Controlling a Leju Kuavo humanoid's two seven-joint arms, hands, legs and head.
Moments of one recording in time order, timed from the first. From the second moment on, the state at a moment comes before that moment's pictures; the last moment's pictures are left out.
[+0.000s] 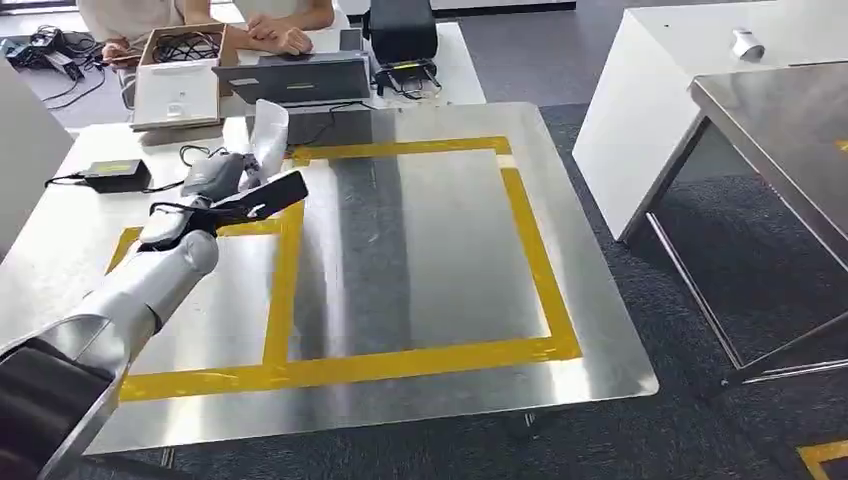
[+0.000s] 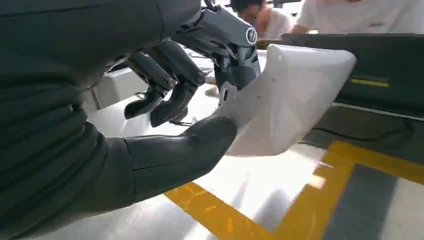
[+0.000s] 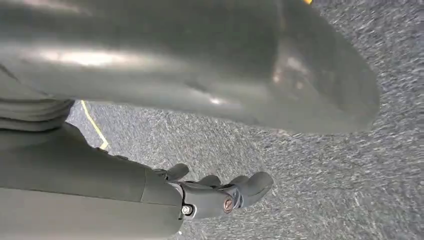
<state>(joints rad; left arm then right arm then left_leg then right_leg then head) -1.09 0.09 -0.76 -0.22 -0.57 -0.03 0.08 -0.08 0.15 -1.25 -0.19 1.06 -0.14 -0.17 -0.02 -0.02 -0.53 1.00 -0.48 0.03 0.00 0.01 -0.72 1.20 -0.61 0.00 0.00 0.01</state>
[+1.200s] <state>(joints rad) -1.05 0.19 -0.61 -0.22 -0.55 -0.09 0.08 -0.09 0.14 -1.24 -0.19 1.08 -0.13 -0.17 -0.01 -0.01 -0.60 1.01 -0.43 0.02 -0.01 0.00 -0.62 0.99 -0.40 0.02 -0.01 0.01</state>
